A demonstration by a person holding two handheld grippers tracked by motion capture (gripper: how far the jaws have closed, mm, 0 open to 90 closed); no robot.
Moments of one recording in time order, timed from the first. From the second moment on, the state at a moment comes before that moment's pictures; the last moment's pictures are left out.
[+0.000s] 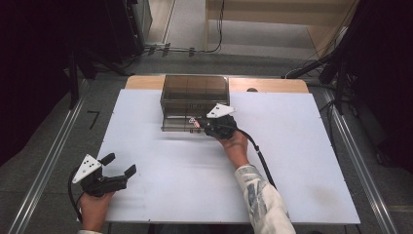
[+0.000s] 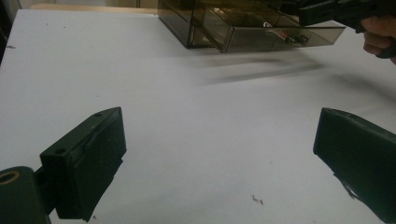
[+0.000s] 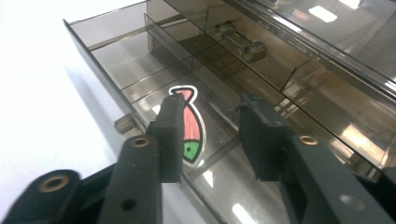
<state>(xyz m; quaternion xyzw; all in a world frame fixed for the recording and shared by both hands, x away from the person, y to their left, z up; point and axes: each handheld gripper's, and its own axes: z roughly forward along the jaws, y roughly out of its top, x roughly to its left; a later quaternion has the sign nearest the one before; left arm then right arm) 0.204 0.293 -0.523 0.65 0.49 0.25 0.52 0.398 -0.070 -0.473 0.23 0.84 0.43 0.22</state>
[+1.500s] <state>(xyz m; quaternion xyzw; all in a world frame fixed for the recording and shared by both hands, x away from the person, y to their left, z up) 0.204 0.292 -0.523 0.65 0.49 0.25 0.52 0.350 -0.203 -0.471 0.29 0.81 0.46 0.22</state>
